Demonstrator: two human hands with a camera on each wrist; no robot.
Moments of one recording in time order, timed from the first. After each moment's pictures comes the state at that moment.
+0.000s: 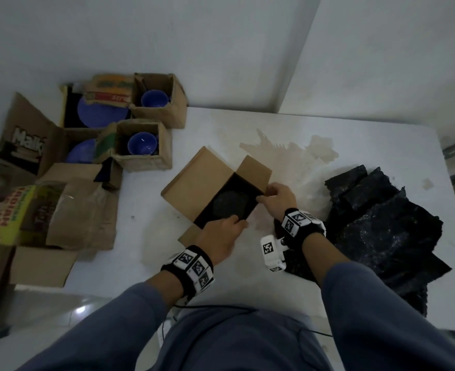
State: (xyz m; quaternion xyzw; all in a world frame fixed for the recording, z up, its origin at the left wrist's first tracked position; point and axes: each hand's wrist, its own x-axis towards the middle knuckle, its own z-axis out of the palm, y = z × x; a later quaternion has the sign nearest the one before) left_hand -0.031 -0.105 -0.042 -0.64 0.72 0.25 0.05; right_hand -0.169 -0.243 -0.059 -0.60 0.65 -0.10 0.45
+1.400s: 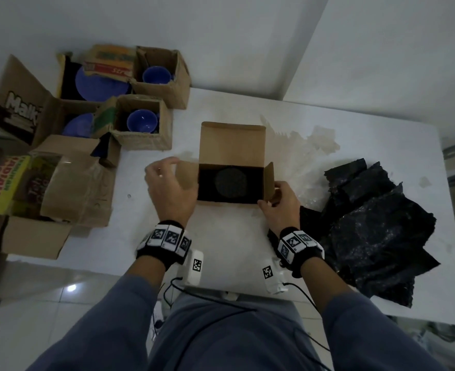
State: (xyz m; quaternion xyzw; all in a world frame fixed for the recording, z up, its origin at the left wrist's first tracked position) left_hand 0.029 -0.101 -0.040 -0.85 0.35 0.09 -0.38; right_hand -0.197 -0.186 -0.064 -0.68 0.60 -0.21 0.37
